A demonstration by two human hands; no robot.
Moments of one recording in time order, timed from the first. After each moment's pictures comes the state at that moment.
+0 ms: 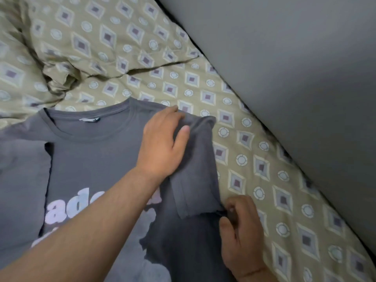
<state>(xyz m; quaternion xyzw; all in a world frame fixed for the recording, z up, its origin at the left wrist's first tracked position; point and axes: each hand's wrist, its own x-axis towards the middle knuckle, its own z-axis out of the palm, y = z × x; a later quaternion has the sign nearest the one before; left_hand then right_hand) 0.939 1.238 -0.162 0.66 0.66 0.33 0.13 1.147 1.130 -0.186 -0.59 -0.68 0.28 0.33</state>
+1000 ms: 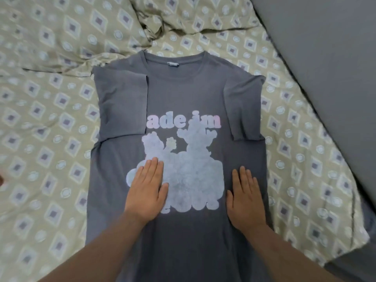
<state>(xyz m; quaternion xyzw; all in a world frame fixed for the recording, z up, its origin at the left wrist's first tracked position) 0.845 0.879 -0.187 0.61 0.76 0.01 0.23 1.125 0.963 -0.189 -0.57 -0.81 0.15 -0.04</state>
